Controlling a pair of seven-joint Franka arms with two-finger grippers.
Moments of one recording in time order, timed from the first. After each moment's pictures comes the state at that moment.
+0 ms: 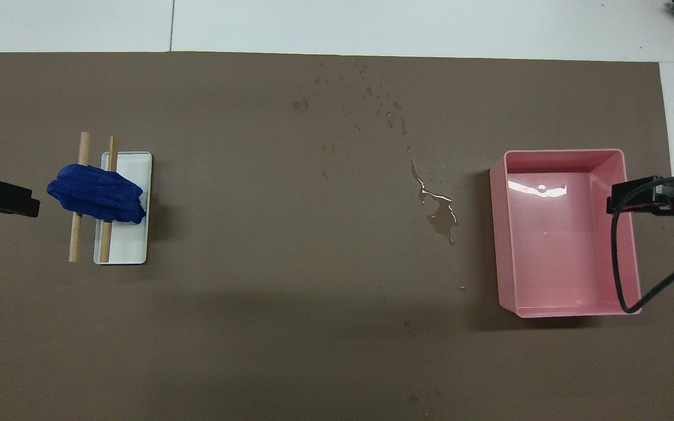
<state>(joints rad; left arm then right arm) -0.02 -0.06 -0.03 -1.55 -0.03 1.46 0.07 0.03 -0.11 0.02 -1.62 -0.02 1.53 0.21</state>
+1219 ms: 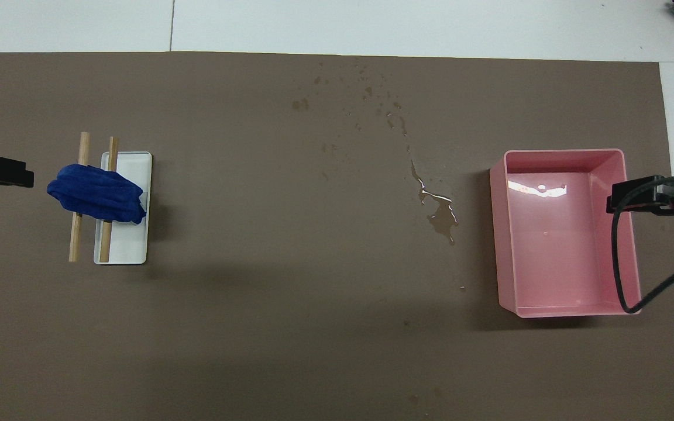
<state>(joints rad) 0.04 -0.05 -0.02 -1.66 -0.03 1.71 0.06 0.03 -0.11 0.02 -1.61 -0.01 1.53 0.21</state>
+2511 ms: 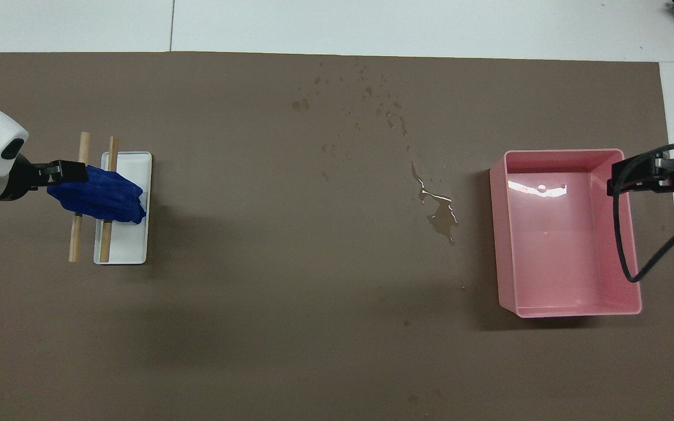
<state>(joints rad) 0.08 0.04 -0.04 -2.01 -0.03 2.22 -0.03 0.02 0.01 0.01 -1.48 -0.01 1.46 0.19</state>
